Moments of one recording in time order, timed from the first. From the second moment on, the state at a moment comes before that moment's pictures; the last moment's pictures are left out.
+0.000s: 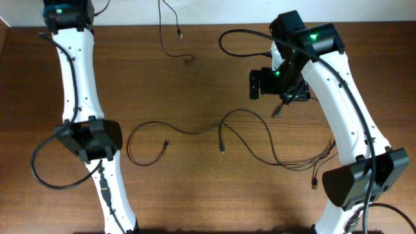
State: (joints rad) left arm 0.14 2.44 2.75 -0.46 0.84 -0.50; right arm 0.30 1.94 2.06 -1.55 -0.14 0.31
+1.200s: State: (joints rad) left arm 0.49 2.44 2.32 -0.94 -0.01 -0.22; right arm 0.30 1.94 2.06 -1.55 -0.14 0.31
